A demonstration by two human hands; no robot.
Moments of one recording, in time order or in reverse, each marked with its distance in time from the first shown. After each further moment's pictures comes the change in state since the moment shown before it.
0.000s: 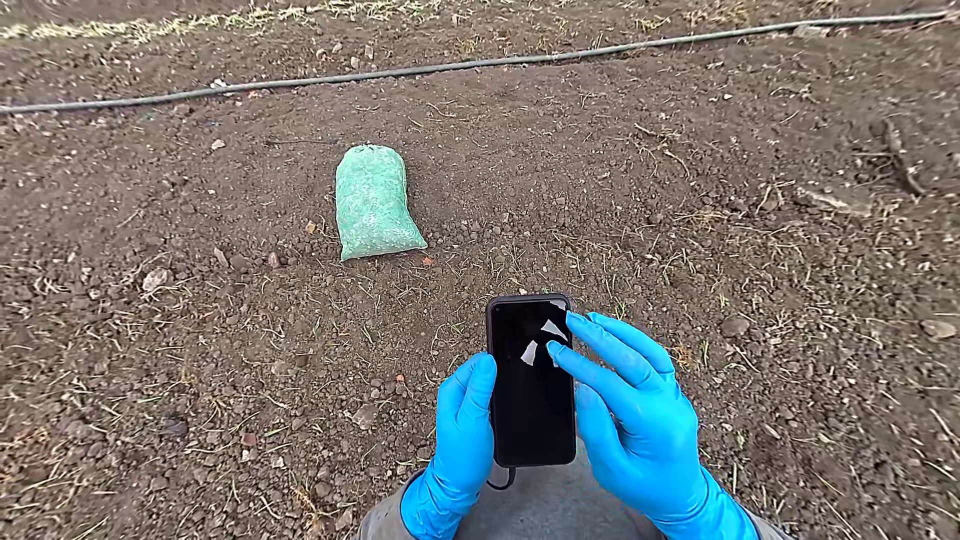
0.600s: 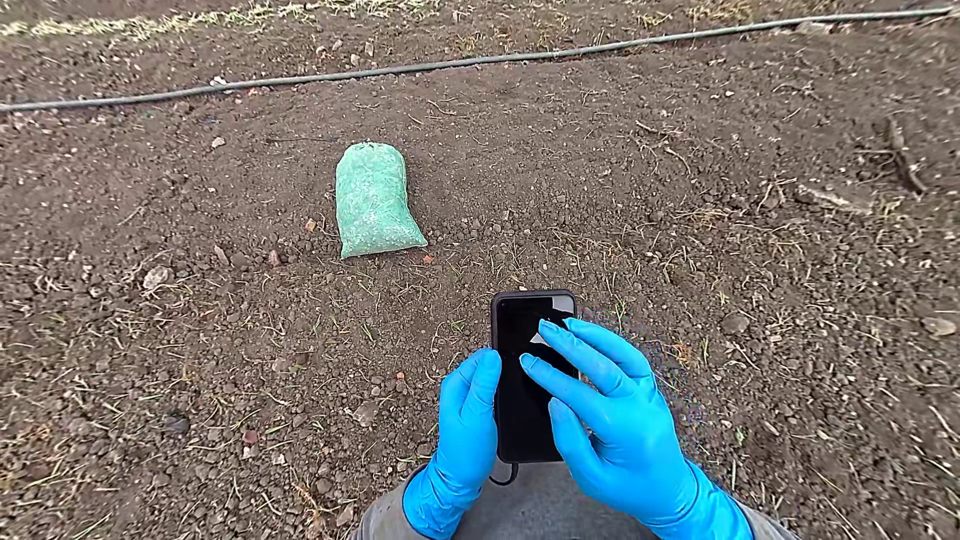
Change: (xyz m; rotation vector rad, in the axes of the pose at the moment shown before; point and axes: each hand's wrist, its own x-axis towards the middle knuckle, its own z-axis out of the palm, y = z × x) left_hand -0.002 0.000 0.002 0.024 -0.020 0.016; right_hand -0.004 -0.006 0.005 -0.011 -0.111 -0.079
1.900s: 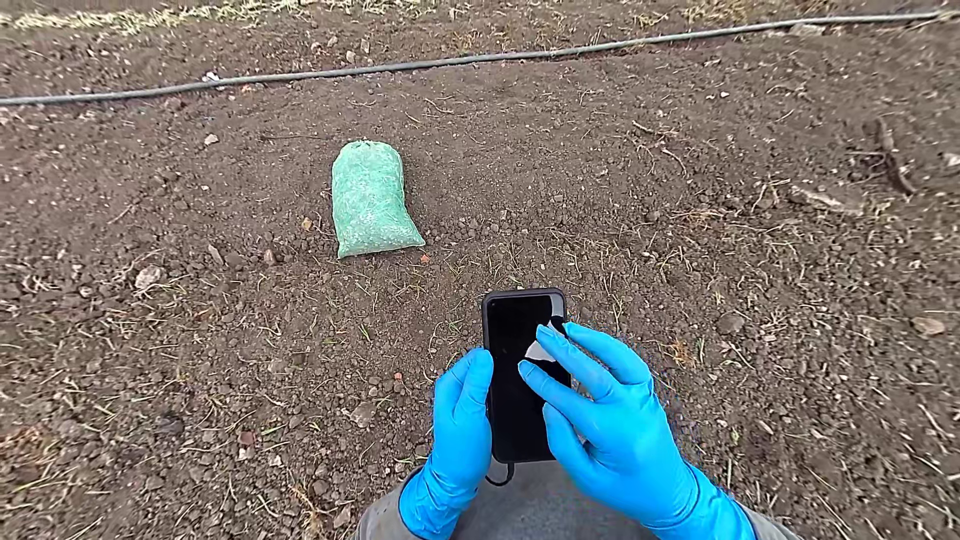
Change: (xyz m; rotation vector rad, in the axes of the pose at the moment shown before) left_hand 0.006 0.000 -0.006 -0.022 0.045 -0.020; right_hand -0.006 0.007 0.006 -0.095 -0.062 -0.027
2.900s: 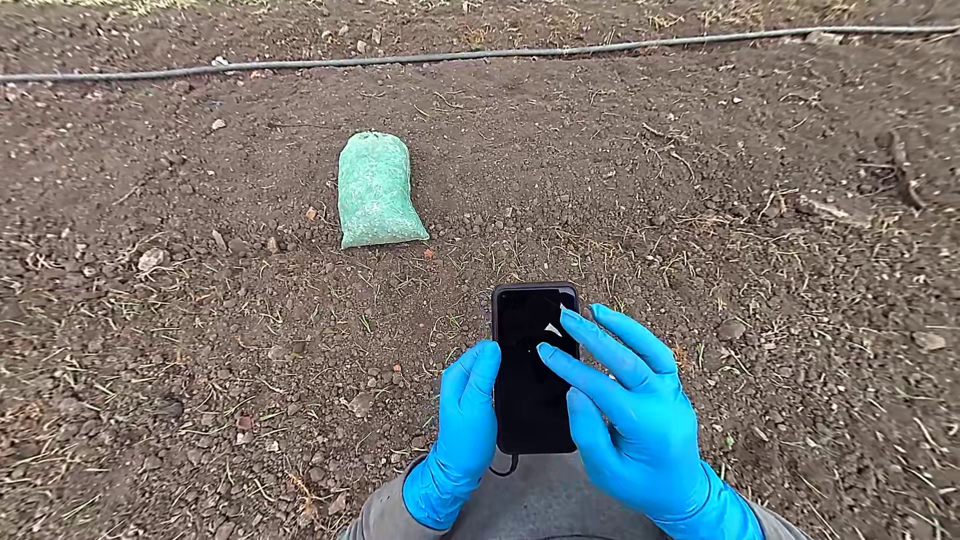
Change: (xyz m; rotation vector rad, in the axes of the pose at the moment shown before) left_hand -0.005 0.000 -0.003 0.003 -0.006 -0.009; right_hand 0.013 -0.009 -0.008 0.077 0.104 0.024
